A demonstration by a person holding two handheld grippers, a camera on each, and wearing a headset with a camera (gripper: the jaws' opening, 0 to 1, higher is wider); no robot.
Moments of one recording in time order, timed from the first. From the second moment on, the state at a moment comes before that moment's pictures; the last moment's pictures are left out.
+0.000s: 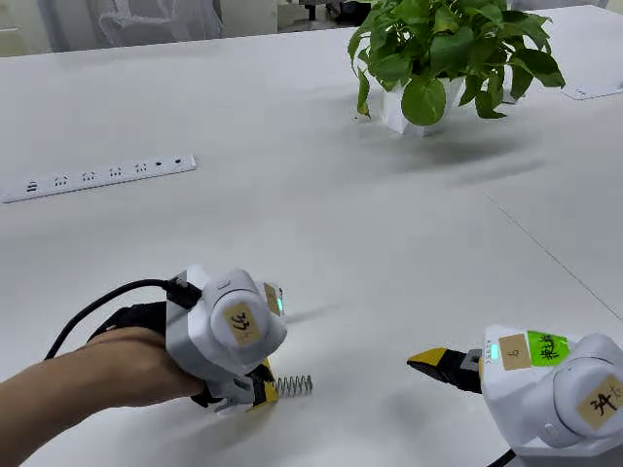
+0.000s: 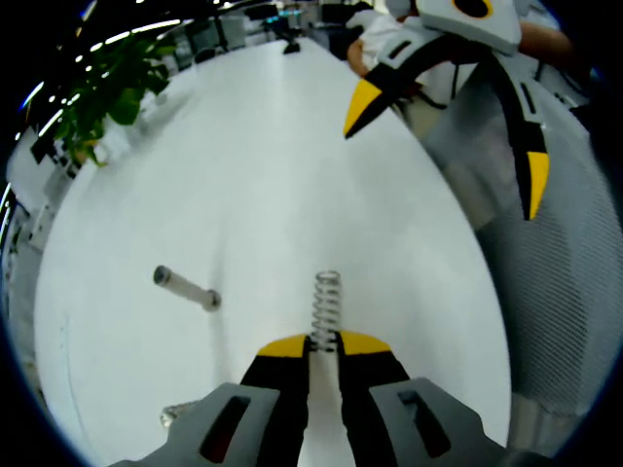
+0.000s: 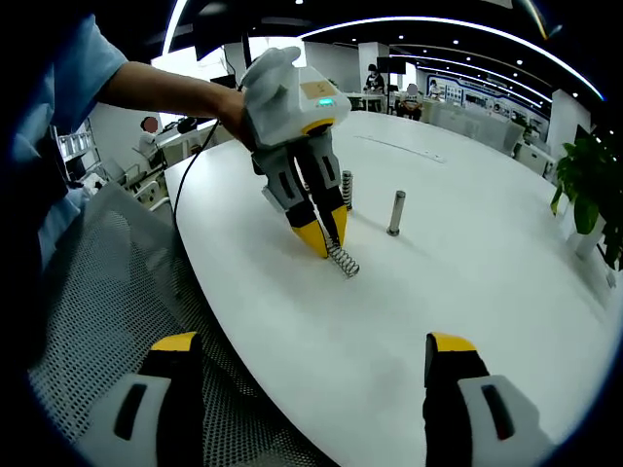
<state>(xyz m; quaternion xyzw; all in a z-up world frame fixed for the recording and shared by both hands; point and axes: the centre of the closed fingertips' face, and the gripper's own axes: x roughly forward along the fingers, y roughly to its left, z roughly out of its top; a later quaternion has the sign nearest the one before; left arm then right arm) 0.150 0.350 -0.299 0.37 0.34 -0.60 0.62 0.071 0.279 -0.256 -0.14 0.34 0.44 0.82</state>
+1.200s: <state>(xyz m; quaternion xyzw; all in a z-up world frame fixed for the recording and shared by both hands) 0.101 0.393 -0.254 0.14 0.29 -0.52 0.79 0.096 0.310 -0.236 -0.16 0.32 0.49 0.80</state>
